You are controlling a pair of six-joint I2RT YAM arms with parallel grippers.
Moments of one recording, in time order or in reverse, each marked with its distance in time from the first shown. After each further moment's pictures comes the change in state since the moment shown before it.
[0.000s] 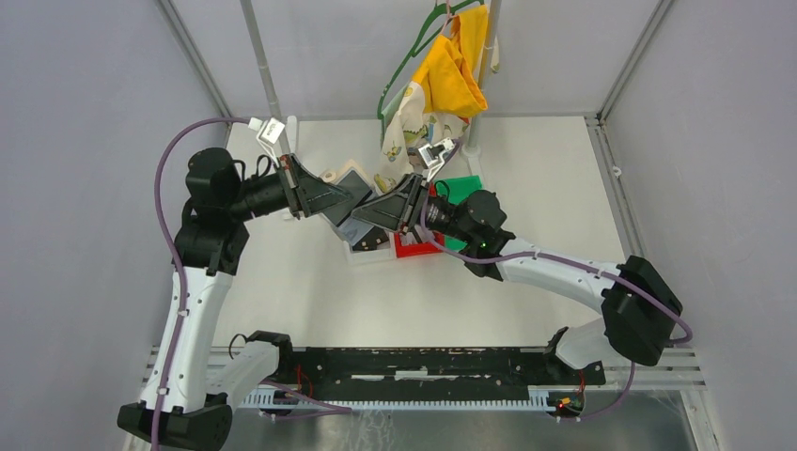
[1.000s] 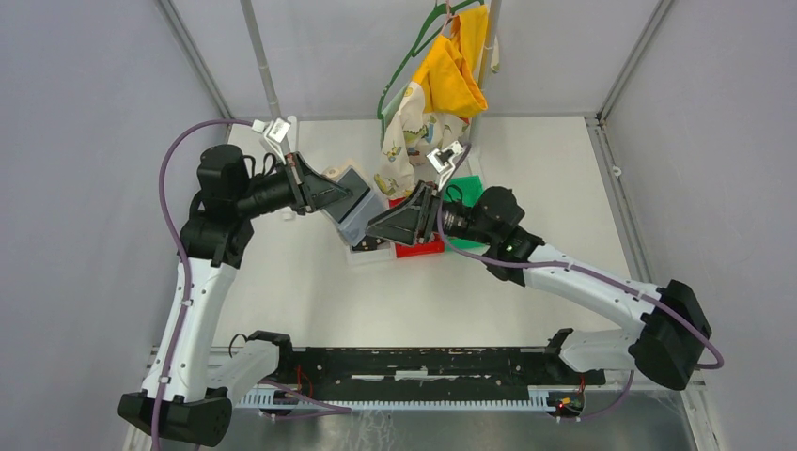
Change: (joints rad) left arm -0.007 0.039 0.000 -0.097 -0.134 0.064; right arm -0.040 -0.191 -0.012 -0.348 -0.095 -0.182
